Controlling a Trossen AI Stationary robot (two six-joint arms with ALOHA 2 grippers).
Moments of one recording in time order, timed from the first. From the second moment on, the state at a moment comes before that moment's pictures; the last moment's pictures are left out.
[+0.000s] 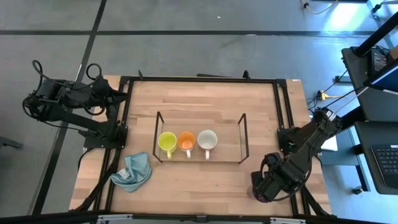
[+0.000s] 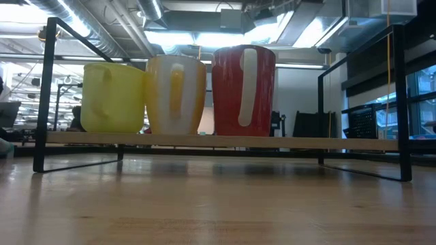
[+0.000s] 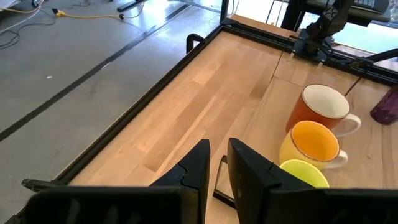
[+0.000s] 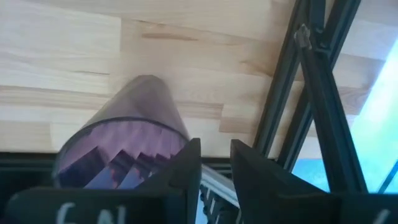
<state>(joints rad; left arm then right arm) -0.12 0.65 1.32 -1.29 -0.53 -0.42 0.81 1.65 1.55 -1.54 -0.19 2.25</state>
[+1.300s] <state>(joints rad) -0.12 0.66 1.31 -1.20 -0.60 -0.44 0.81 1.64 1.45 -1.51 -0.11 2.25</state>
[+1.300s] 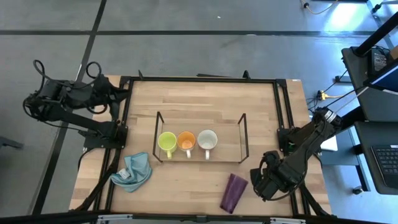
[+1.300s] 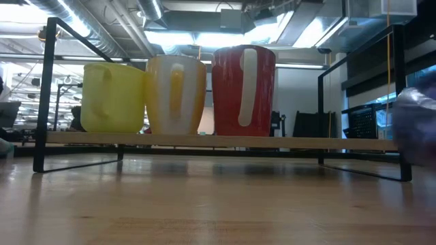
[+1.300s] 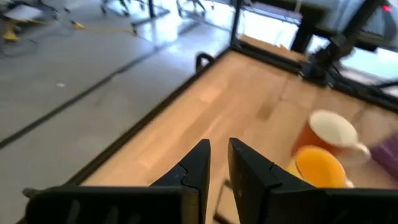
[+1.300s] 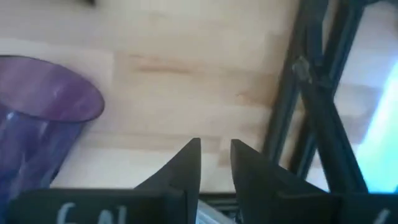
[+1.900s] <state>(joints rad) -0.12 0.67 1.11 -1.12 -0.35 -0.55 0.70 1.62 1.28 -0.89 0.22 2.07</state>
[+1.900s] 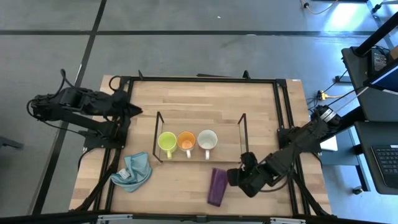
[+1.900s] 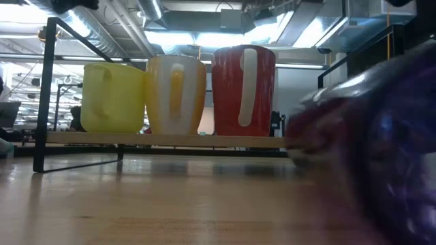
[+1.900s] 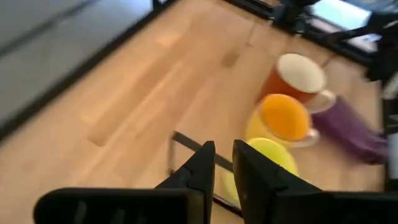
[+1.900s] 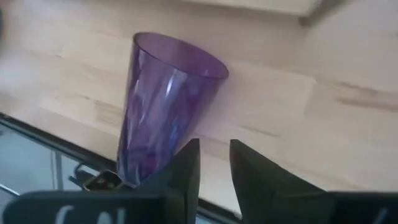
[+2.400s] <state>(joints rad) -0.23 0.71 1.11 -1.03 -0.17 -0.99 0.62 1.62 1.28 -0.88 0.23 1.80</state>
